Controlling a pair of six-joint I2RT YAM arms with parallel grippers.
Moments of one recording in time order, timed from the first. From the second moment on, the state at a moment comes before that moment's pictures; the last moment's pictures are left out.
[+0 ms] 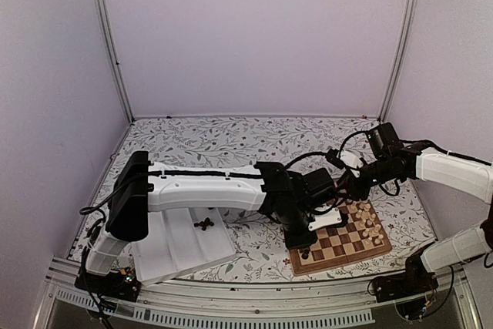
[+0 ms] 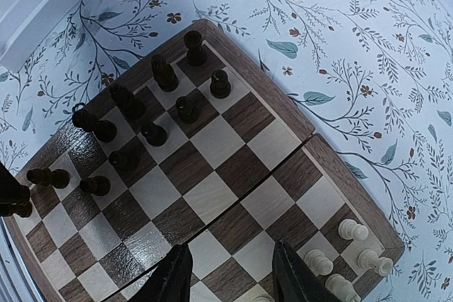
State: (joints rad) left arm -1.31 2.29 2.01 -0.88 0.07 0.20; right arm 0.39 1.29 0.81 -0.51 -0.38 -0.55
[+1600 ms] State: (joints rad) left arm -1.30 2.14 1.97 -0.85 -0.03 0.22; right arm 0.39 1.27 0.84 -0.55 -0.38 -0.56
